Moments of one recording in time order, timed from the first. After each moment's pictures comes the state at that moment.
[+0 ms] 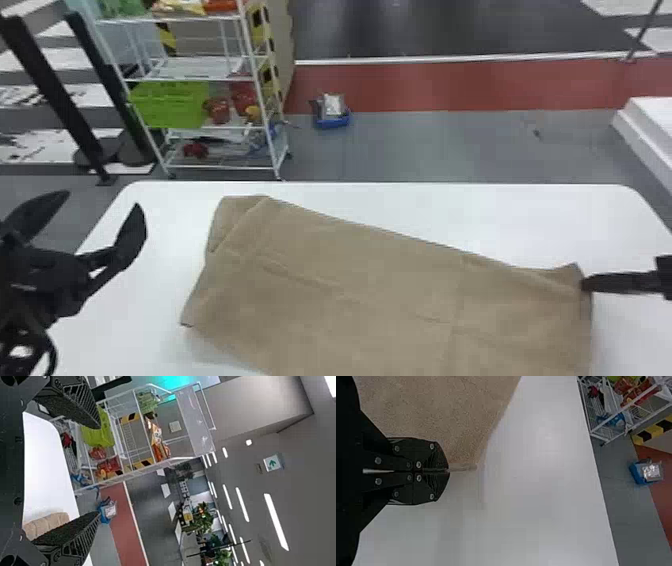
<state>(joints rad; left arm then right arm) 0.50 0.04 0.45 -2.30 -0.06 0.19 -0.32 -0.22 -0.47 -0.16 -1.76 -0.06 1.56 0.84</state>
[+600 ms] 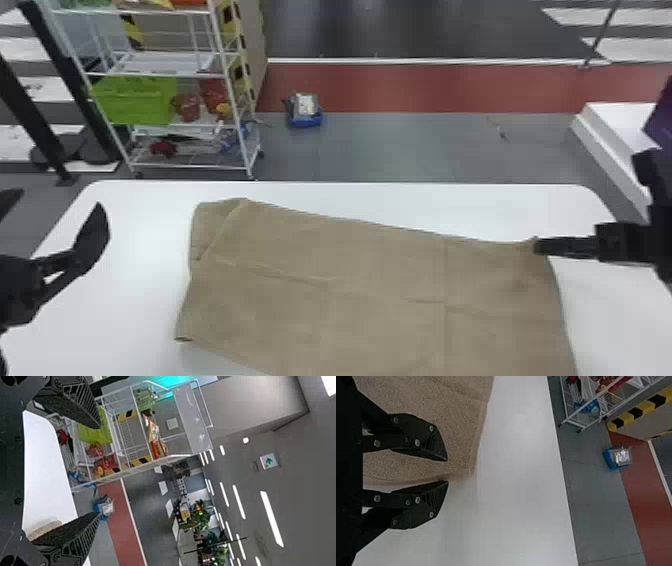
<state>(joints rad) 0.50 0.05 0.45 -2.30 -0.05 0.17 -0.33 -0.31 -0.39 -0.19 -1.66 -0.05 1.46 0.72</state>
